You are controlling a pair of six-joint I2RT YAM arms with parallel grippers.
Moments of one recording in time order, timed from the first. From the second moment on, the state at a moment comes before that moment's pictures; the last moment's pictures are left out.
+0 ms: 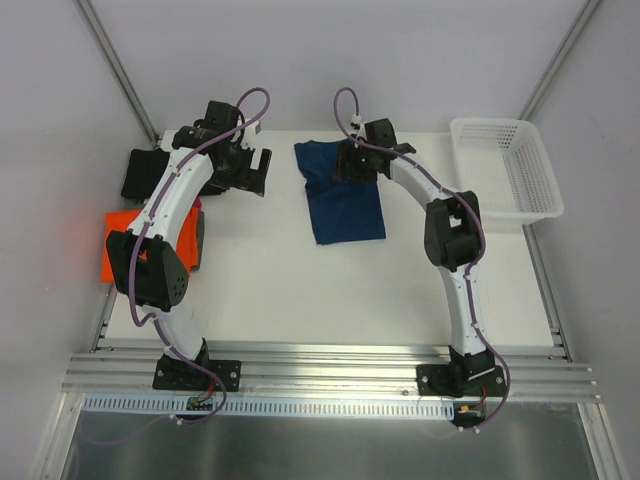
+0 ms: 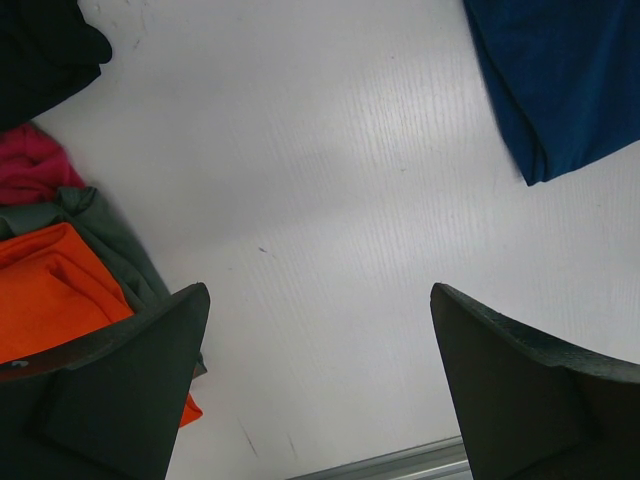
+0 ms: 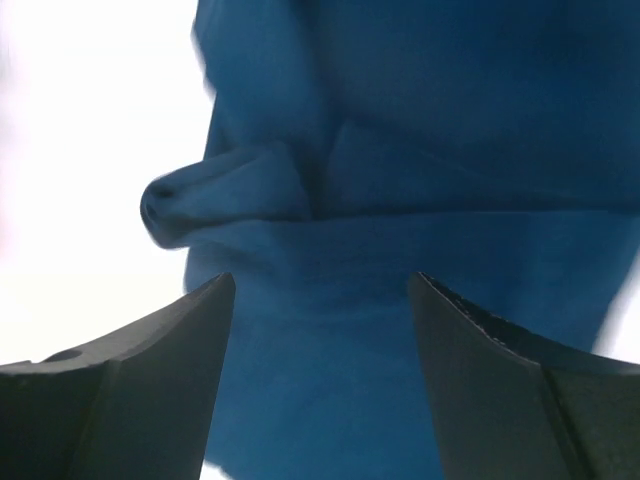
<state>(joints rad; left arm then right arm) -0.22 1.77 1.78 -1.04 0.10 0.01 0.40 2.36 2.03 -0.50 -0.32 0.27</state>
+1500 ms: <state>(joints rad) -0.28 2.28 1.80 -0.96 0.79 -0.24 0.16 2.04 1.37 -0.53 -0.59 0.44</state>
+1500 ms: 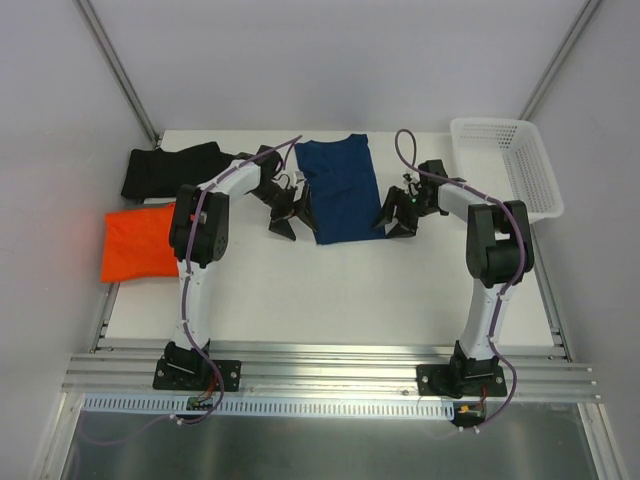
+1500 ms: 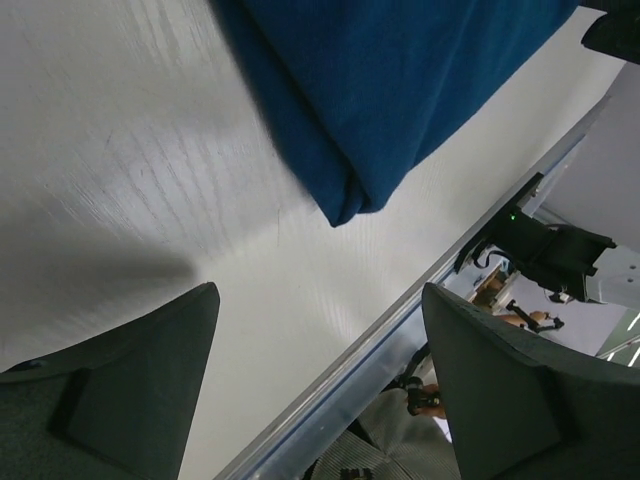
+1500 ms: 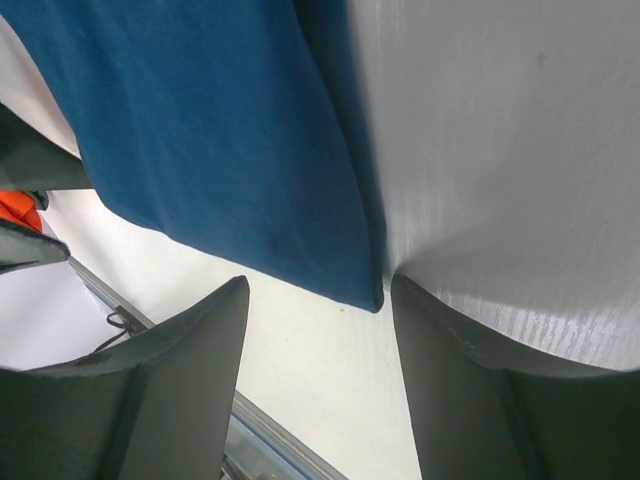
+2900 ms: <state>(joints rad) -0.33 2.31 1.75 -0.92 0.82 -0.26 0.15 2.02 1.33 -0.54 -0.63 0.46</state>
